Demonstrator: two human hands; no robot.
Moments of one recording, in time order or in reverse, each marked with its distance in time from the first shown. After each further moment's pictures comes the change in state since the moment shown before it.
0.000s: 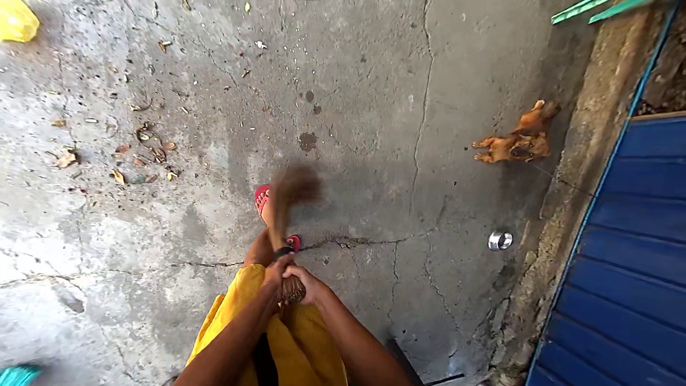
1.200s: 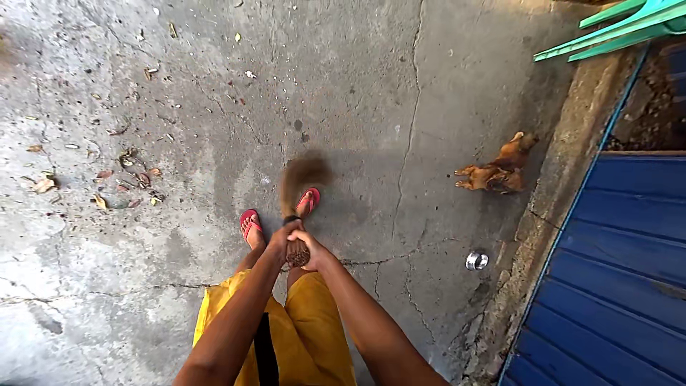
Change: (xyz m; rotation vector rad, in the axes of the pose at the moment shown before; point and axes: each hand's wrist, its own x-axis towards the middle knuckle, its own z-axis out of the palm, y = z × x) left_hand 0.047 0.183 0.172 -0.090 -0.162 -0.001; right_hand -0.033 -0.255 0.008 -0.076 0.127 -0.096
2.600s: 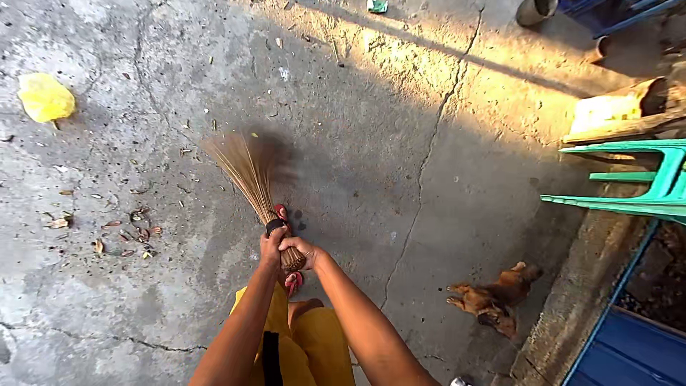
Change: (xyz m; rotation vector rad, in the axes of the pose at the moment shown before) left_hand 0.100 0.292 0.202 -0.243 0.327 0.506; right_hand 0.056 -0.413 0.043 -0.461 -0.365 0.122
